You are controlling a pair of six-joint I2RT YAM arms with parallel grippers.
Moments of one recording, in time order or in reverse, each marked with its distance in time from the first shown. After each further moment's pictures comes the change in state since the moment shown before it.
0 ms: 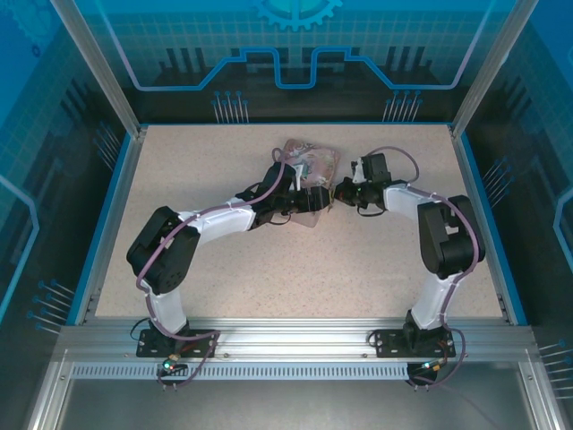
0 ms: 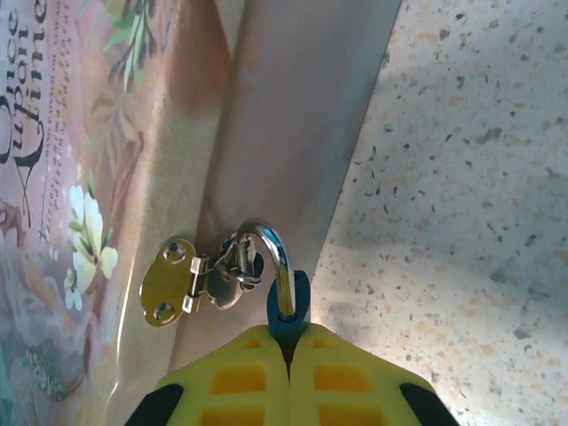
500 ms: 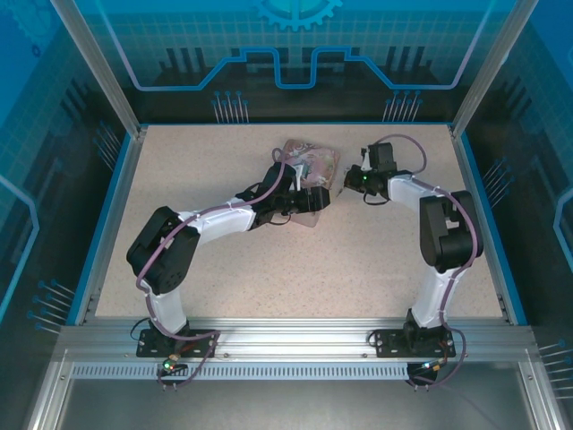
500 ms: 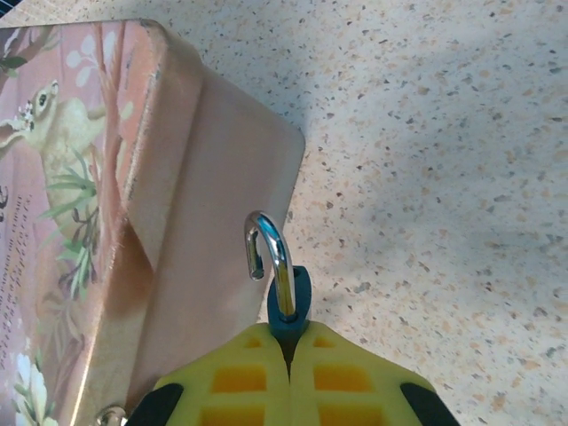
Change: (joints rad) left arm 0.000 -0.003 0.000 -0.005 -0.004 0.001; right arm -0.051 0.026 0.077 -0.003 0.144 -0.069
